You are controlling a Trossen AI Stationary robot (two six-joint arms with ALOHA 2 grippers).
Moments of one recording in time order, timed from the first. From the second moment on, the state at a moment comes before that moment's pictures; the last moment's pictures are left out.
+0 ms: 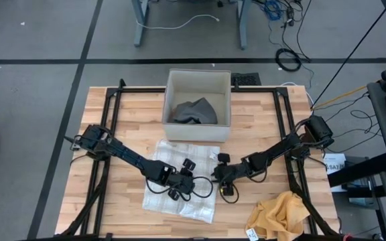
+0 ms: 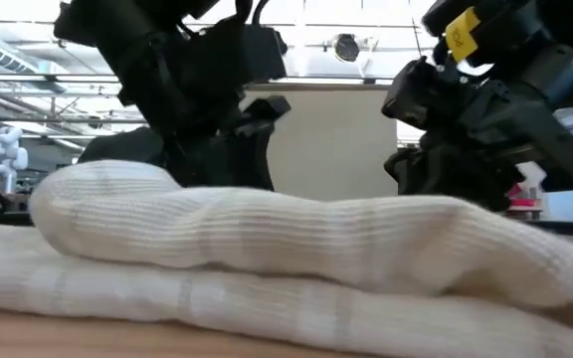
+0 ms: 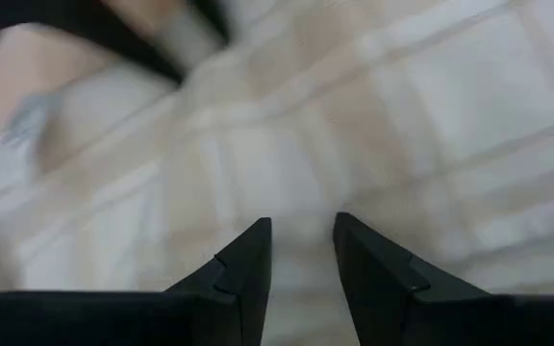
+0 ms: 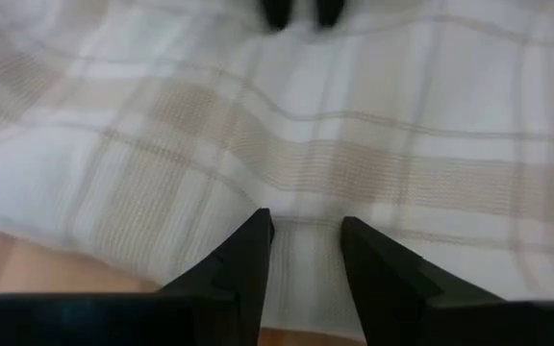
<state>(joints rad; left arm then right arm) -0.38 1.91 1.09 -0.16 -0.29 0.35 0.37 1.75 0.68 0.26 0.17 0.25</state>
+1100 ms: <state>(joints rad) -0.90 1.74 1.10 -0.52 -0.34 -0.41 0.55 1.71 0.93 0.27 0.28 0.18</state>
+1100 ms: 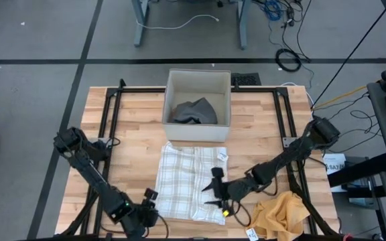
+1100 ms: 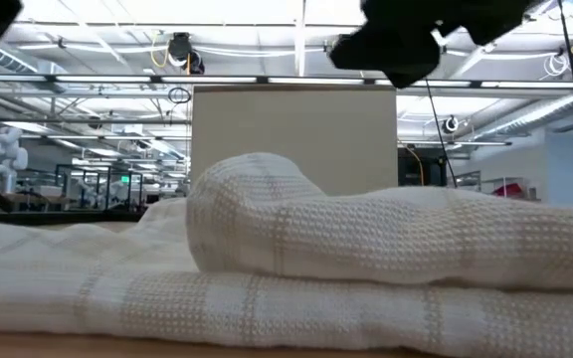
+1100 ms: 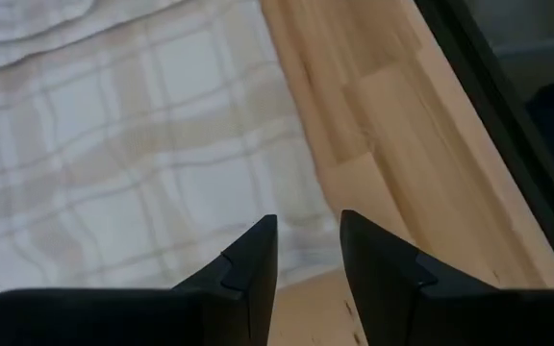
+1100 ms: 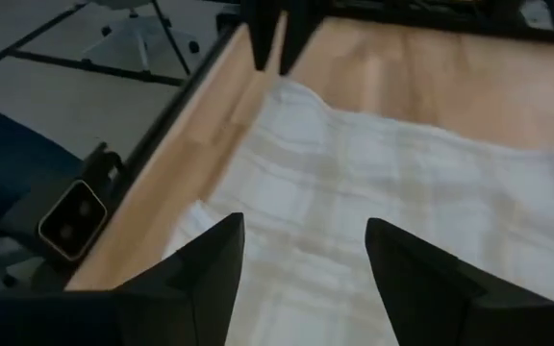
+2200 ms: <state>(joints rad) -0.96 1.88 1.10 -0.44 -0.35 -0.50 0.56 2.01 1.23 0.26 0.28 0.19</state>
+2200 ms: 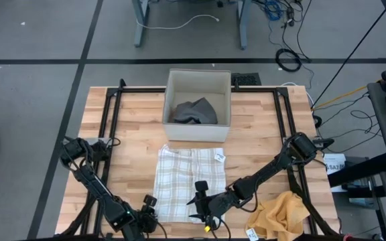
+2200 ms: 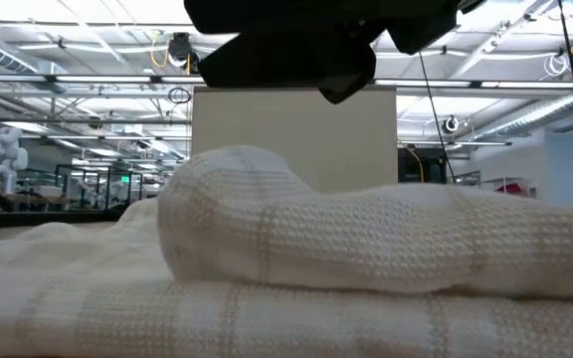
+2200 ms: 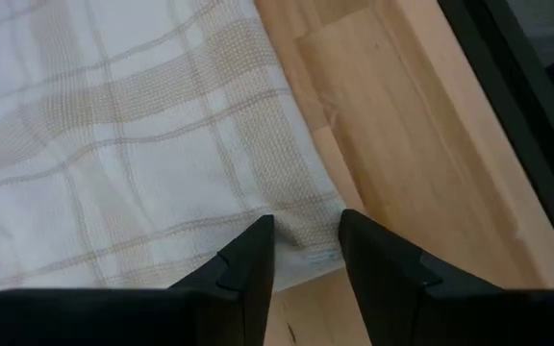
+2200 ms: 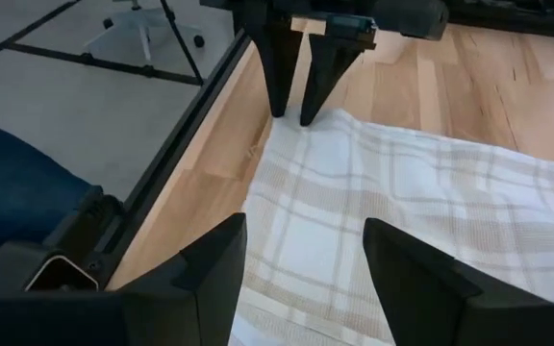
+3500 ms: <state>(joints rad) -0.99 1.88 1.10 -0.39 -0.36 -0.60 0.54 2.01 1.23 0.24 0.29 0.18</state>
